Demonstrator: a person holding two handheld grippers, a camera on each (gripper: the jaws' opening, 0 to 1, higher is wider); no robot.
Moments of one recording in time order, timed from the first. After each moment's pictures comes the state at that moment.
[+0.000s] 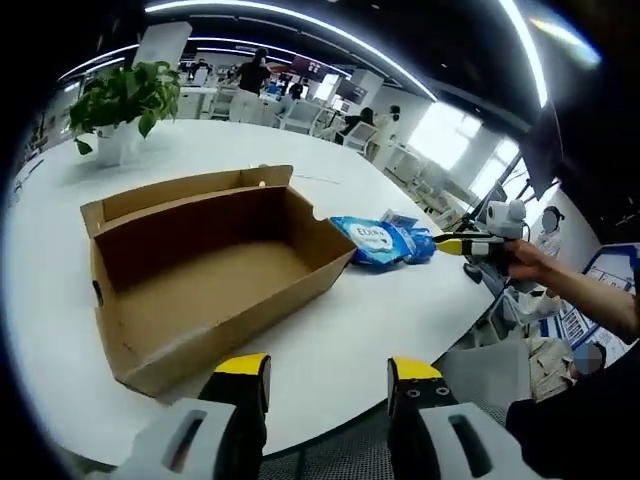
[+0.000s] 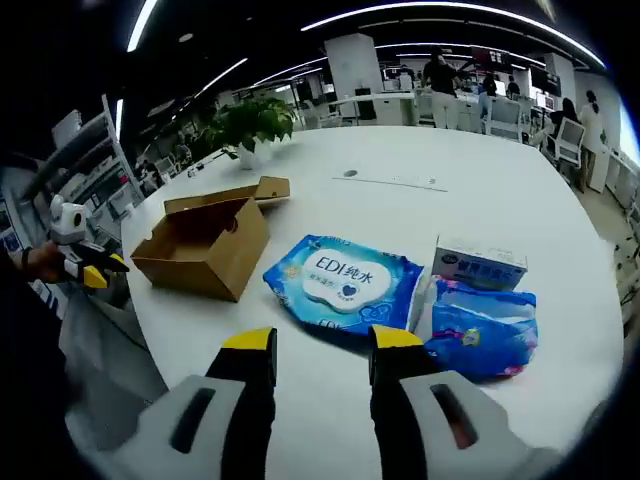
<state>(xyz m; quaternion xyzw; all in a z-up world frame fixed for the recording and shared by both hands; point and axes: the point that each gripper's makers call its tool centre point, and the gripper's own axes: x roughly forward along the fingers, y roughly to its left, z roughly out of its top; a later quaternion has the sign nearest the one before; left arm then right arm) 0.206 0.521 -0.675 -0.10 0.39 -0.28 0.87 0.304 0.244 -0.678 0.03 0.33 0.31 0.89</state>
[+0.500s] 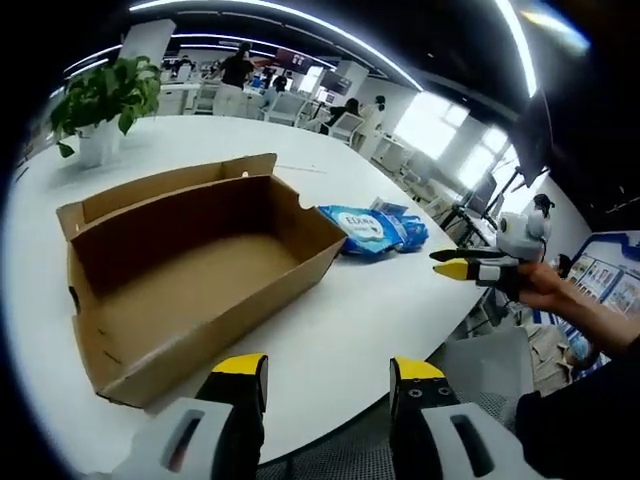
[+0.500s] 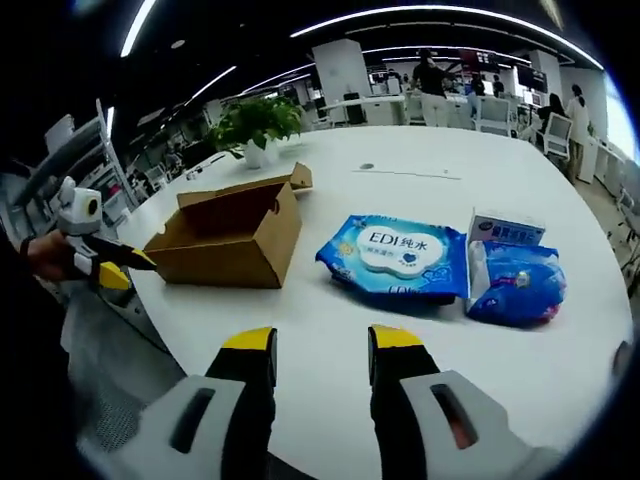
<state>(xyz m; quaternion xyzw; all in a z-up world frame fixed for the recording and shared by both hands) 0.208 0.511 -0.686 -0.10 0.40 -0.31 0.86 0.255 0.284 -0.689 0.02 0.33 0.29 0.90</state>
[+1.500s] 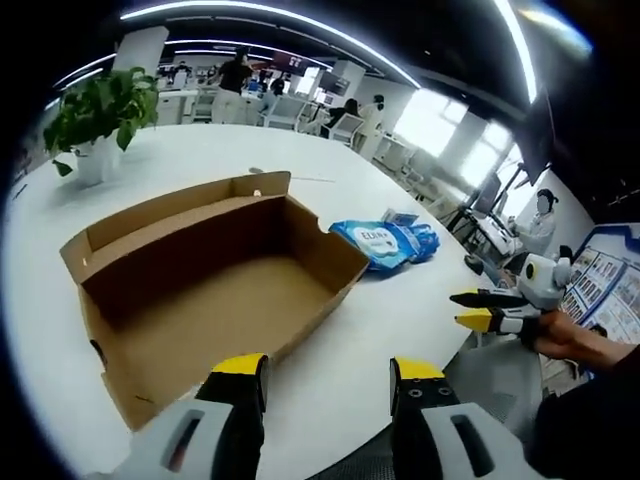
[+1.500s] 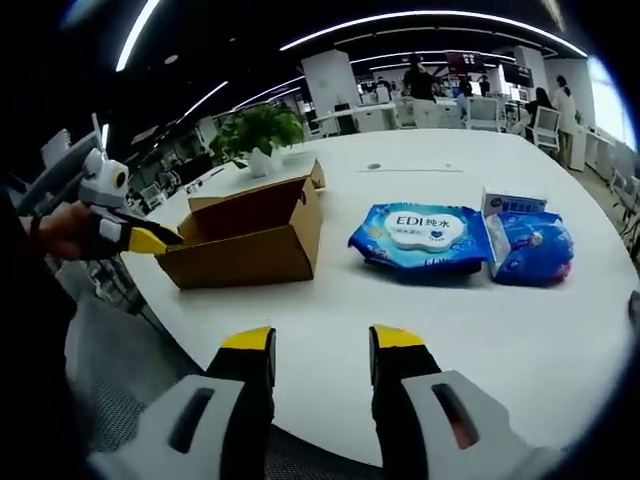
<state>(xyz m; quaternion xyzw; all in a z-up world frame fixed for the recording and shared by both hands) 0.247 0.544 -0.672 -0.08 0.39 -0.30 0.86 0.228 0.313 -0.699 0.07 0.30 0.26 0.91</state>
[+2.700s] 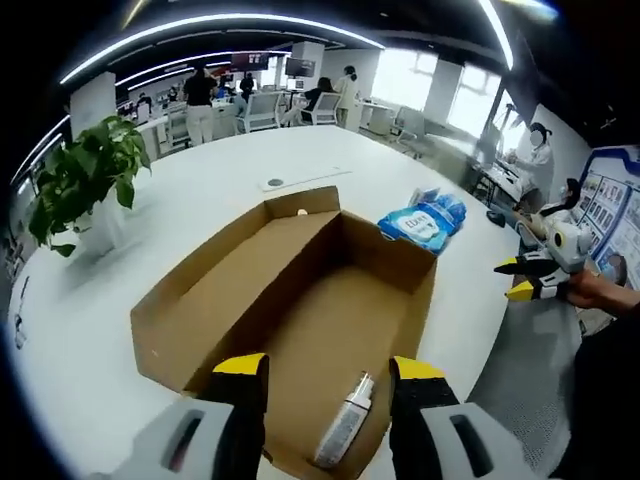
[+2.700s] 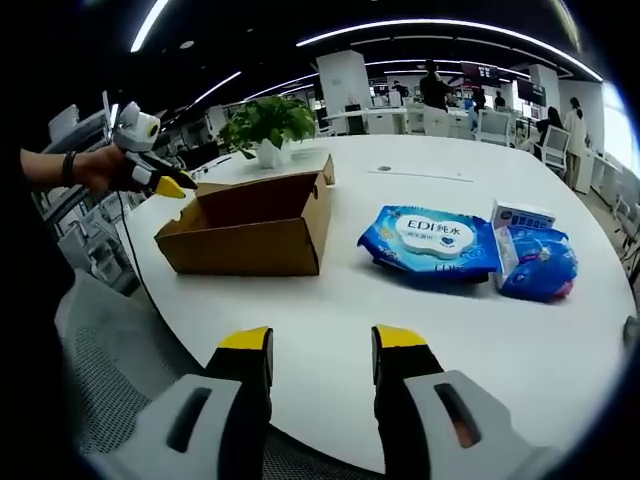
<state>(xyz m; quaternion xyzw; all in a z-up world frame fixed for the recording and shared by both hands) 0.318 0.614 -0.663 0.07 0.40 -0.33 0.85 0.223 0.322 -0.706 0.01 0.30 0.28 0.91</state>
